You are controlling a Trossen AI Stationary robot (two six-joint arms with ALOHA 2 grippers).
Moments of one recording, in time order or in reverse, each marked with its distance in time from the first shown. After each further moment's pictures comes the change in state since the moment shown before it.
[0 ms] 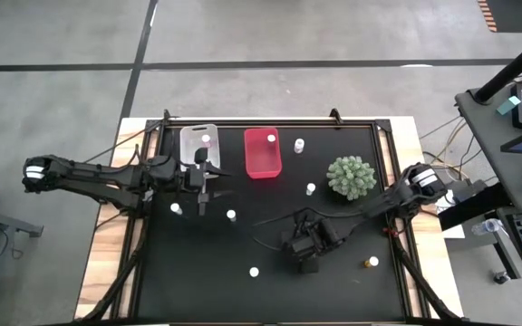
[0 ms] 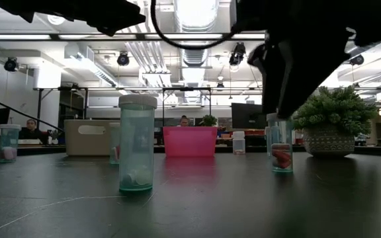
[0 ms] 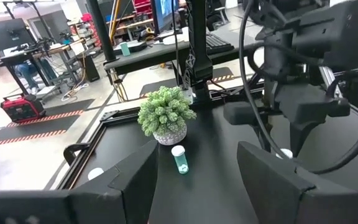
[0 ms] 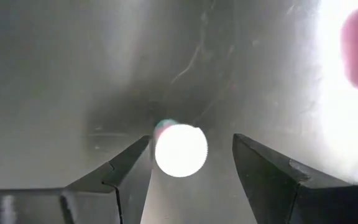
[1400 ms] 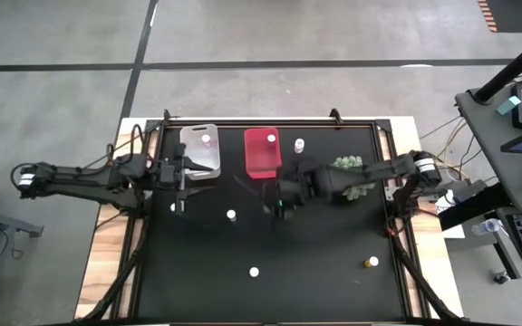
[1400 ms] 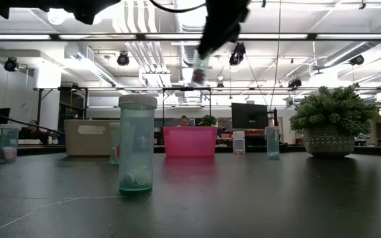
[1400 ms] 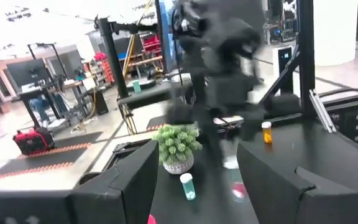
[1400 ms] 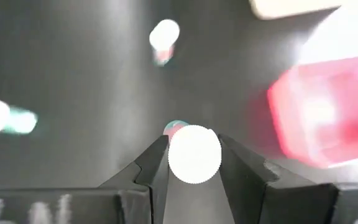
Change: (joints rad) left arm -0.007 -0.285 -0.071 -0.055 0.006 0.024; right arm -0.284 -0.033 0.340 -0.097 -0.038 -0.165
